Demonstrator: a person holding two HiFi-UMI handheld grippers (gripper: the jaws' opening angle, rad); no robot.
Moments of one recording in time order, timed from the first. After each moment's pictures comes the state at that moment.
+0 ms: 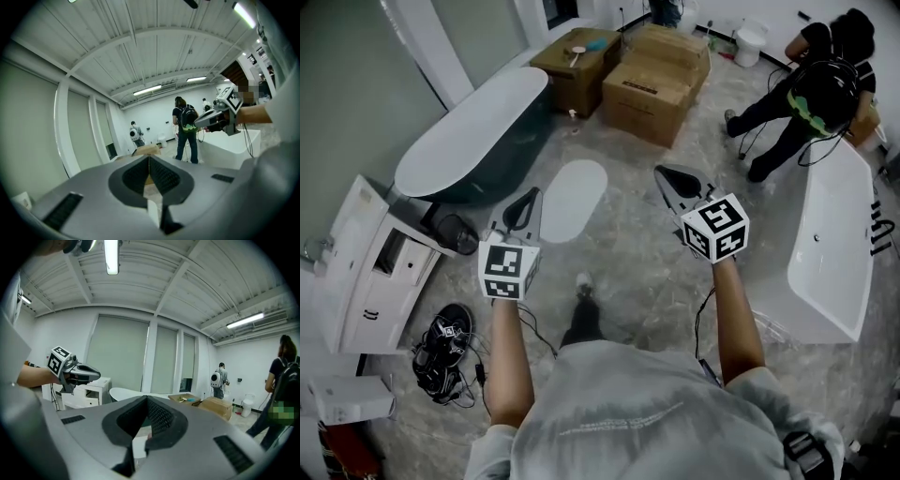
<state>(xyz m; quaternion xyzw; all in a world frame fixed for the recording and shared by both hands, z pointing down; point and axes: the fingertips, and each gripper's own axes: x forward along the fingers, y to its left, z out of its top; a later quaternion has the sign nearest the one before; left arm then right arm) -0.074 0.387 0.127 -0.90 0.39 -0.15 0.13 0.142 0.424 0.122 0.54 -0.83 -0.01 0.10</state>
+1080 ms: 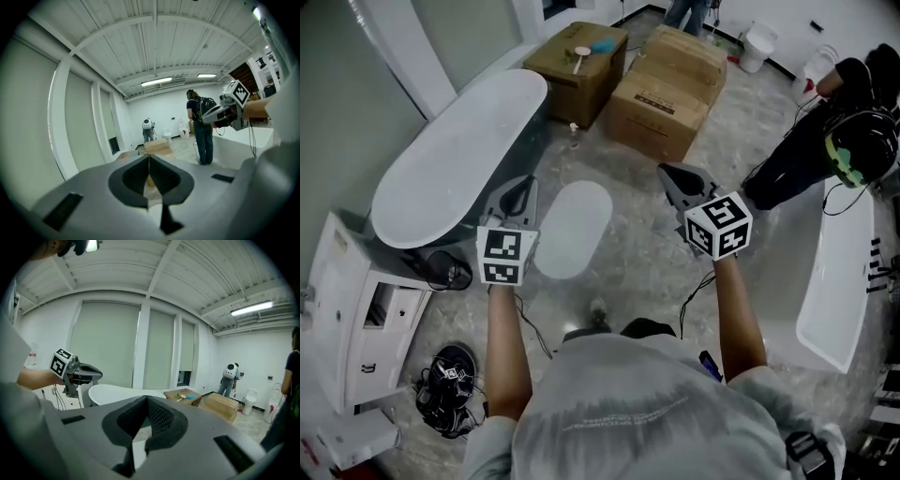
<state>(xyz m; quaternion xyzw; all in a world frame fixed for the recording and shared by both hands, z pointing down) -0.096 0.015 0.156 -0.90 0.38 -0.17 0.09 0.128 0.081 0.137 0.56 -0.82 0.03 0.13</state>
